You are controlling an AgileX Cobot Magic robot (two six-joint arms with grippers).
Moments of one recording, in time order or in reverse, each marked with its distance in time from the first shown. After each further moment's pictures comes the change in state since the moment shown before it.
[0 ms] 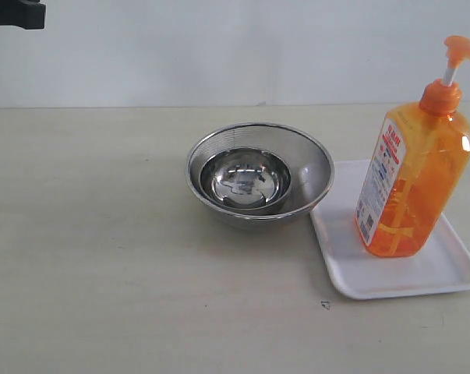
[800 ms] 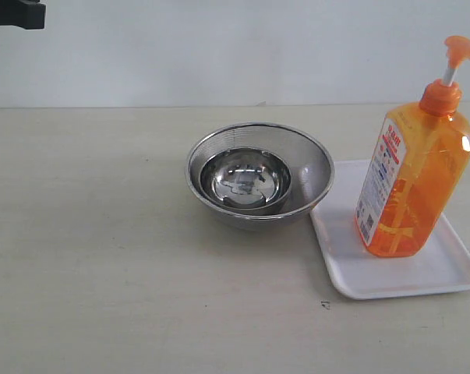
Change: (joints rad) left arm 0.000 0.000 0.000 0.000 0.000 0.000; right arm 0.136 -0.300 0.344 0.002 0.265 0.155
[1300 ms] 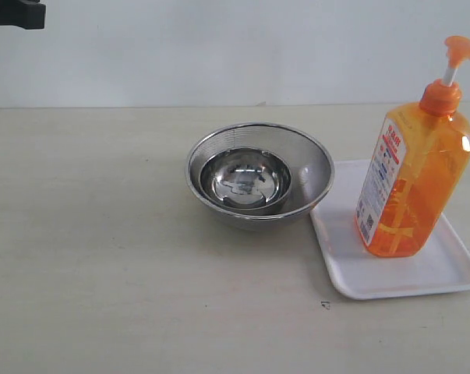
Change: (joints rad) left arm 0.000 0.000 0.000 0.000 0.000 0.000; right arm 0.000 -0.338 0.244 0.000 0.000 0.058
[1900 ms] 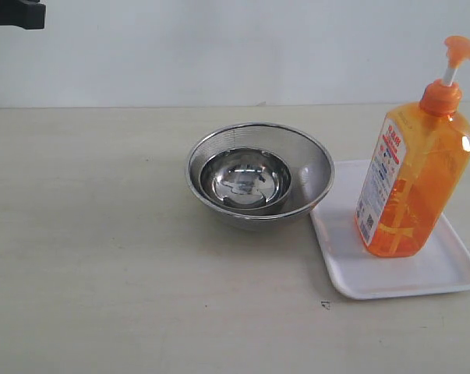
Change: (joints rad) left arm 0.000 0.000 0.000 0.000 0.000 0.000; right arm 0.000 -0.227 0.131 0.000 0.004 0.019
